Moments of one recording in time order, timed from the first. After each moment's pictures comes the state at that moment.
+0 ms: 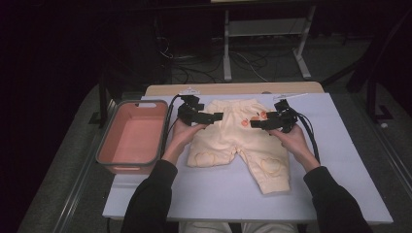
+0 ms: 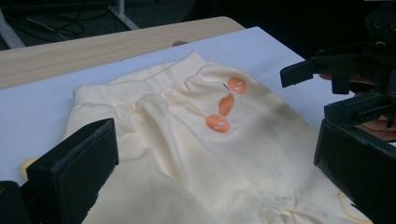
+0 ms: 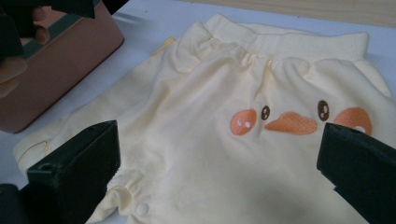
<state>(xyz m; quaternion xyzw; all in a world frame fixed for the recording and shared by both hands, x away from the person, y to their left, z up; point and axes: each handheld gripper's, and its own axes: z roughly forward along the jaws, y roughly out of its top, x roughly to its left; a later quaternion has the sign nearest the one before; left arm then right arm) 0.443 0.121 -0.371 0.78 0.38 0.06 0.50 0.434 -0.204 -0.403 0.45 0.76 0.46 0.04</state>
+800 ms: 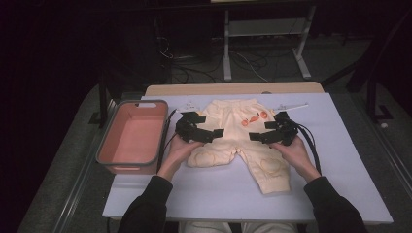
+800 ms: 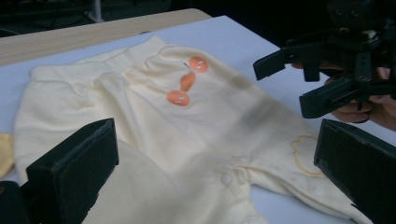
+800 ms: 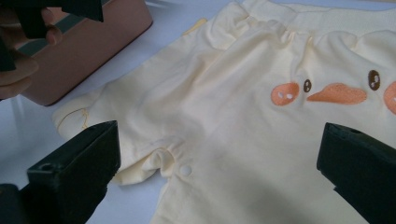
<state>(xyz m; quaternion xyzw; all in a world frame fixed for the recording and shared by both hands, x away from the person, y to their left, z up) 0.392 0.125 -0.379 0.78 0.33 0.05 0.52 0.394 -0.196 -0.407 0.42 0.77 0.47 0.03</state>
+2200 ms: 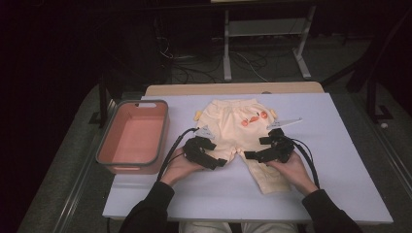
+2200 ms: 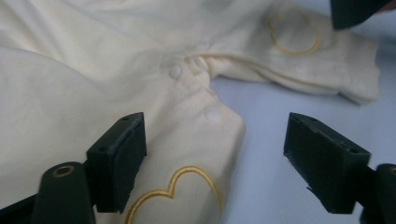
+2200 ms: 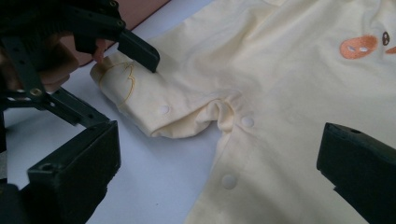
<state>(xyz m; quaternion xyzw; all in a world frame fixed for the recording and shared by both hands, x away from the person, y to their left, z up) 0.357 0.103 -0.419 0.89 0.24 0.02 0.38 0.351 -0.177 -0.418 0.40 0.80 0.46 0.00</state>
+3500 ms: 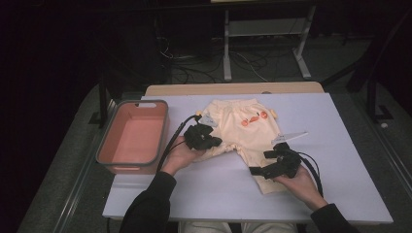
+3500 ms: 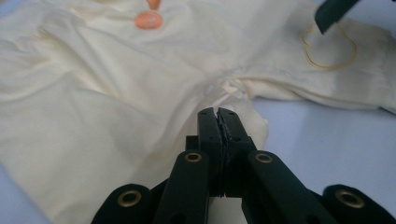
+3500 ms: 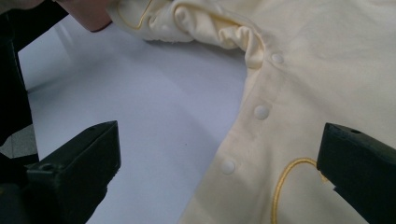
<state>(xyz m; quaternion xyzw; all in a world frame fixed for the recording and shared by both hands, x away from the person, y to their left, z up) 0.384 0.096 -0.384 0.90 0.23 0.07 0.36 0.313 -0.186 -0.425 0.40 0.81 0.43 -0.02</state>
